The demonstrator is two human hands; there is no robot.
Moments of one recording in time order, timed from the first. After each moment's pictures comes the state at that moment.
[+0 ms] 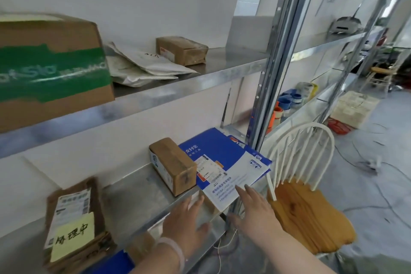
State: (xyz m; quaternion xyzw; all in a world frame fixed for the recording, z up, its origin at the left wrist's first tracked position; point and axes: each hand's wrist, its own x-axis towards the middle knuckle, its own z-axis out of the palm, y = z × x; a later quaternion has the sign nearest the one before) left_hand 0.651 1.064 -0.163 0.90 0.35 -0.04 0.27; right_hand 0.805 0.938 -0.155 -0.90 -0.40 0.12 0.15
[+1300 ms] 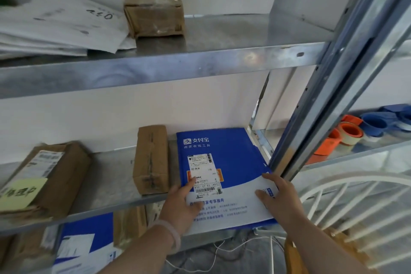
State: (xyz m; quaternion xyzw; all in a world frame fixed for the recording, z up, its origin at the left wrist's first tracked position) left_hand 0.844 1.087 -0.214 0.65 0.60 0.15 0.43; right_hand 1.101 1.036 -0.216 -0.82 -0.41 0.28 0.29
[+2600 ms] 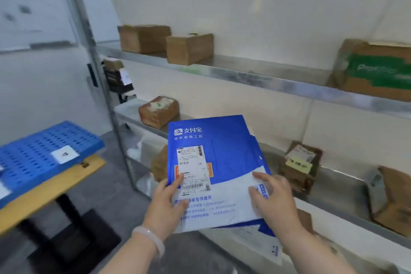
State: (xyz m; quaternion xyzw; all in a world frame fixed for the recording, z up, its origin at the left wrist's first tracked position) left_hand 0.279 0.781 -0.122 0.43 0.76 0.43 0.21; right_hand 0.505 0.902 -0.093 -0.51 -0.73 0.31 0.34
